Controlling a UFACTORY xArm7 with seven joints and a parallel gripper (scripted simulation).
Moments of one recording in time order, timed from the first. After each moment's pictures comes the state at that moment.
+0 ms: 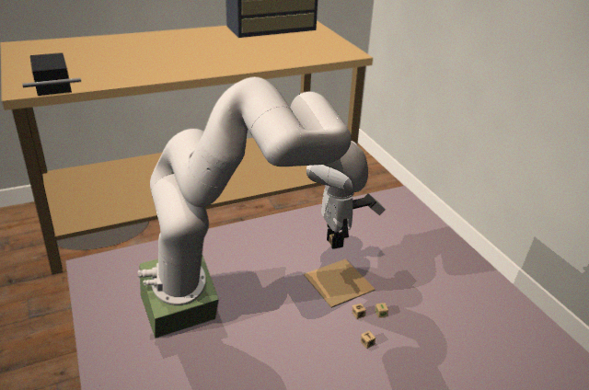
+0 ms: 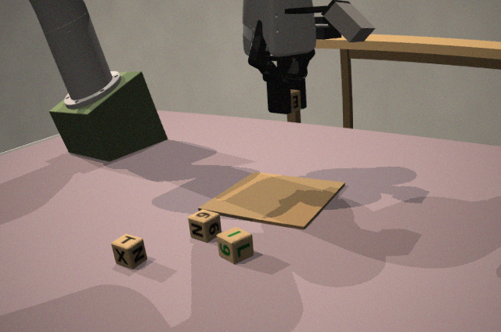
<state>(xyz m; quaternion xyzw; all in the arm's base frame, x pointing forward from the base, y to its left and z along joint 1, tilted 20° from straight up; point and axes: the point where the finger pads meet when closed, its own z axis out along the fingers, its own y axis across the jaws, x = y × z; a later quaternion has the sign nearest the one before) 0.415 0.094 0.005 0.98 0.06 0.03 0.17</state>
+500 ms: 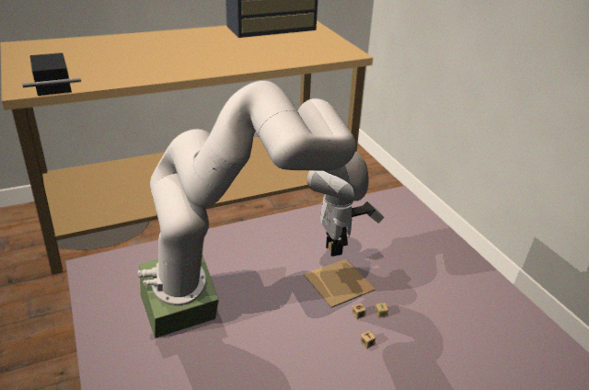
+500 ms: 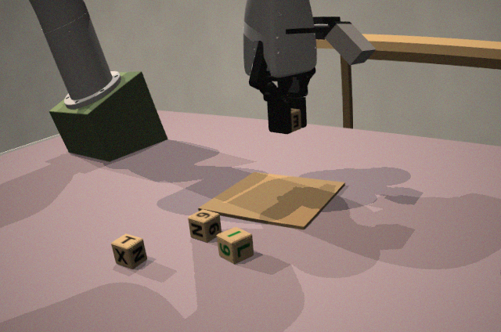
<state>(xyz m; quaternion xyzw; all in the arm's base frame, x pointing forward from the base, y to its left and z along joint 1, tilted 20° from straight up) 0.416 0.086 -0.018 0.98 0.06 0.03 0.17</state>
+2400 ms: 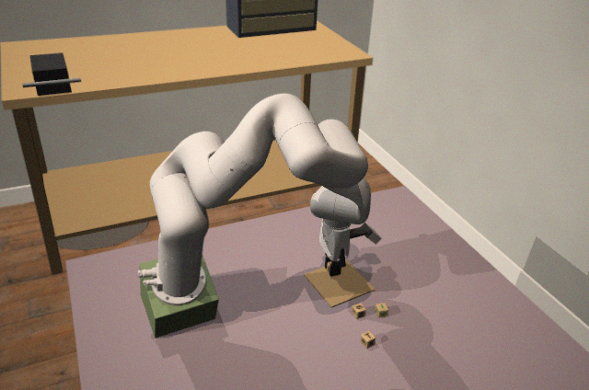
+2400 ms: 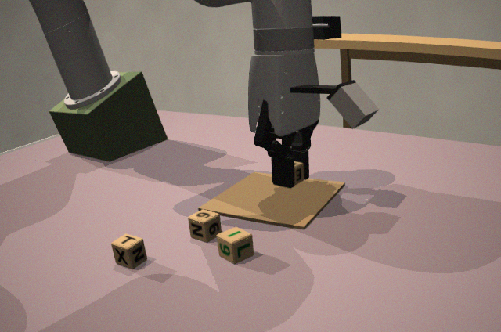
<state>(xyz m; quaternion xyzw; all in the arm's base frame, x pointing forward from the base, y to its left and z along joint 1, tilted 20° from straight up) 0.422 0.062 -0.085 0.98 0.06 0.03 0.17</state>
